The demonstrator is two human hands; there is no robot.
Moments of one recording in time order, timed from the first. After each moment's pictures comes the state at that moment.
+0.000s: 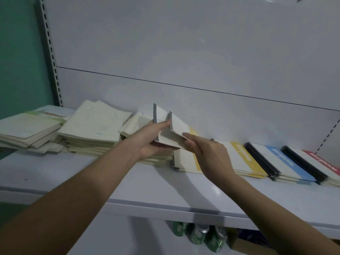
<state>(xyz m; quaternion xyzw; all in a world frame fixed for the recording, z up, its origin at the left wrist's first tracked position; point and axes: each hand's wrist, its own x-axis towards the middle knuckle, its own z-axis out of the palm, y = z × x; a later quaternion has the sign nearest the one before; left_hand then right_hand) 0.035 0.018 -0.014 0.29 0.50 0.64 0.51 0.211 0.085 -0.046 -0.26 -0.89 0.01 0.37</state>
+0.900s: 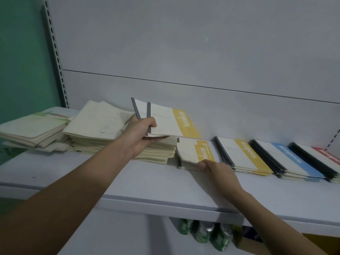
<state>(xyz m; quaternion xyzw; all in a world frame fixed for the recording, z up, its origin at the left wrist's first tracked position) 0.026 0.006 -0.014 0.25 0.46 0.75 0.40 0.243 0.124 -0.120 -0.35 -0.91 0.01 0.21</state>
